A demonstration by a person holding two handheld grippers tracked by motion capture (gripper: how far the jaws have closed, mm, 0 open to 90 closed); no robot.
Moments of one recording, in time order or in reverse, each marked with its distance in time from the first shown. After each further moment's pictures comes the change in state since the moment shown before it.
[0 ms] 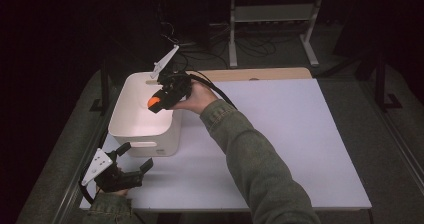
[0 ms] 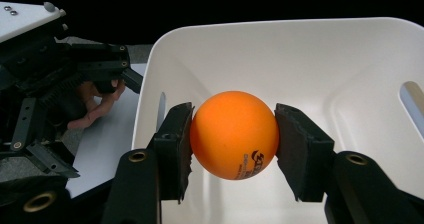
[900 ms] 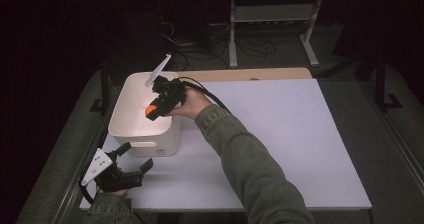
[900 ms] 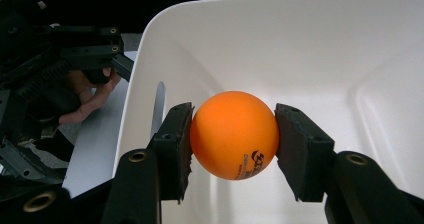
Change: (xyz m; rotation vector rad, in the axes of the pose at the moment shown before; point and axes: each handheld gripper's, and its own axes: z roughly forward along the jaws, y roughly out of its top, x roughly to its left) left arm 0.000 0.000 0.000 -0.001 -0.004 0.003; right arm -0.004 -0.006 0.030 0.049 0.039 0.025
